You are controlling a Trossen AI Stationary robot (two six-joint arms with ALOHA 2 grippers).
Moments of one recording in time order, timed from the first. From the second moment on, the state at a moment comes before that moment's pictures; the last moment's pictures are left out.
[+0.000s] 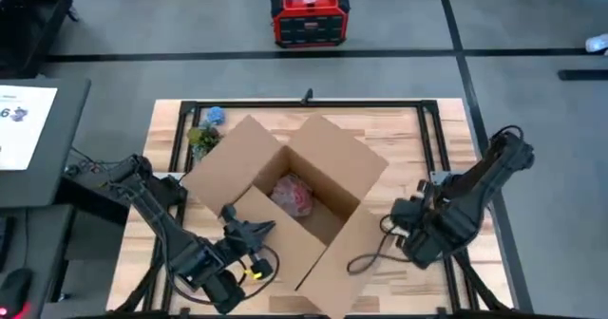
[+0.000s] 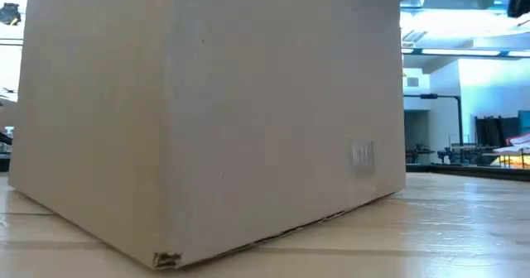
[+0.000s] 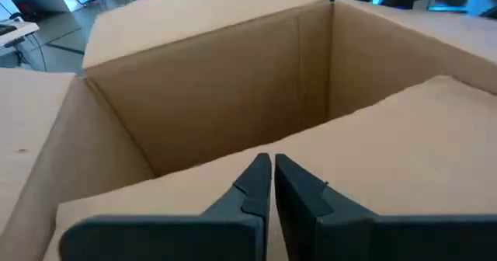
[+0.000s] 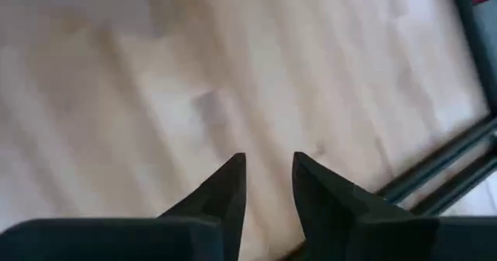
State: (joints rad) left arm -0.81 1.73 1.64 -1.21 -1.20 -1.15; right arm 0.78 1.40 1.29 -1.57 0.58 1.23
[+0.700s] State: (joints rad) left arm -0.81 1.73 1.64 -1.21 -1.20 -1.00; right arm 0.66 1.21 1.23 -0.65 0.89 0.30
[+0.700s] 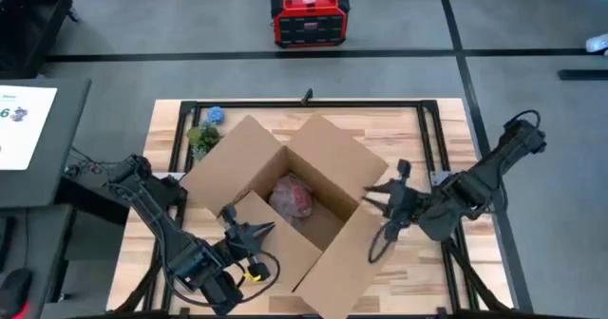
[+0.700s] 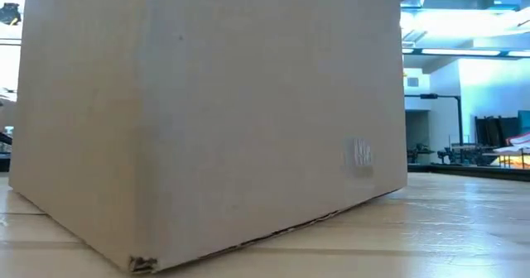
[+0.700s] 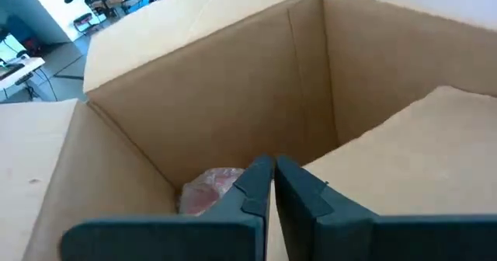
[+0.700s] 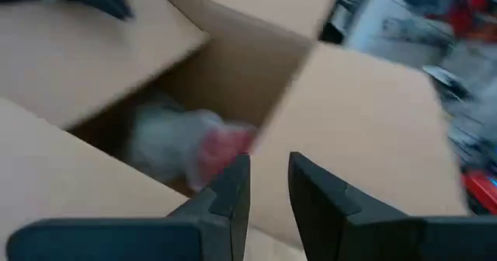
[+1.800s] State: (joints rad) left arm -0.80 1.74 1.63 -1.21 -1.17 -0.87; right arm 0.47 1.08 1.02 -0.40 0.92 0.19
